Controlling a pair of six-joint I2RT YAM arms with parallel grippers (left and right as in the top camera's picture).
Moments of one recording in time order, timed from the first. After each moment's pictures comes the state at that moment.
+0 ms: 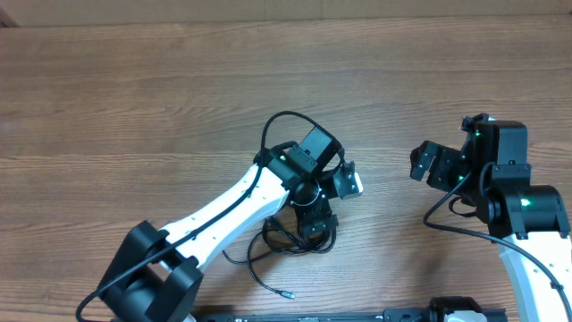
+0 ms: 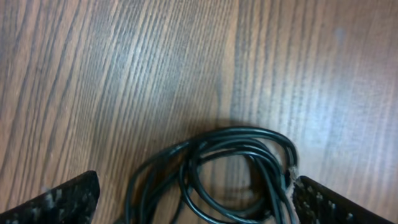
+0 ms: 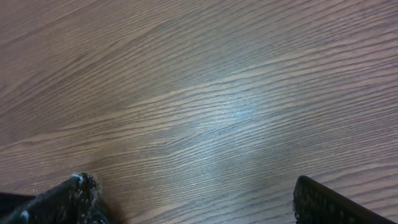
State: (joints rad) left arm -0.75 1.73 1.21 -0.75 0.24 0.54; right arm 0.01 1.07 1.03 -0.93 -0.04 0.33
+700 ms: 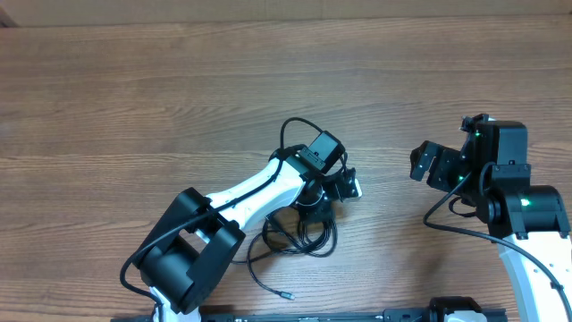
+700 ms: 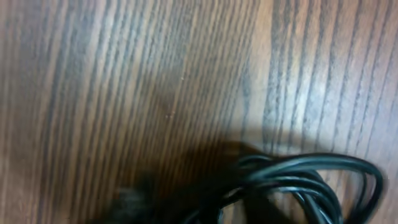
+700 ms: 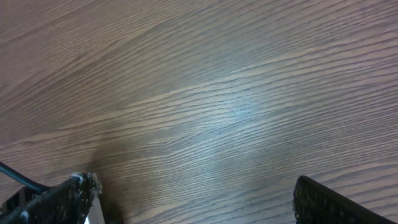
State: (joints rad) left arm -0.75 1.92 1.21 -0.67 0.24 0.57; right arm 0.01 1.07 1.03 -0.93 -0.04 0.33
